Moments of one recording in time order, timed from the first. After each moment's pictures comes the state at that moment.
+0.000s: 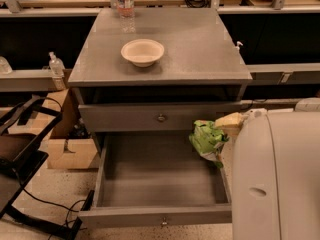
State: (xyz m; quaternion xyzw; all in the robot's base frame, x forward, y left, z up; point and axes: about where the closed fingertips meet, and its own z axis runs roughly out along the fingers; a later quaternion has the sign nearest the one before) arm 0.605 -0.213 0.686 0.08 0.84 0.52 0.14
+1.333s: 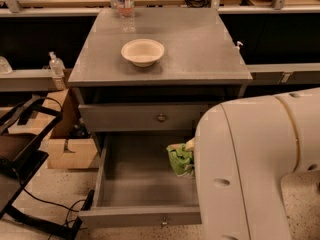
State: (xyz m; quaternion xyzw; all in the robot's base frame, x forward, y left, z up) arm 0.592 -0.126 0.581 0.06 0.89 0.44 0.10
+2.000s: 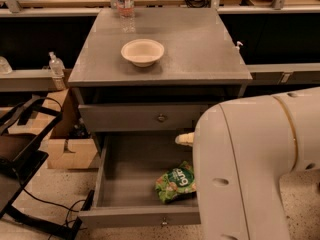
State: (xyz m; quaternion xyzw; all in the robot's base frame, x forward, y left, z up) arm 0.592 -0.120 0.579 0.05 0.89 0.44 0.09
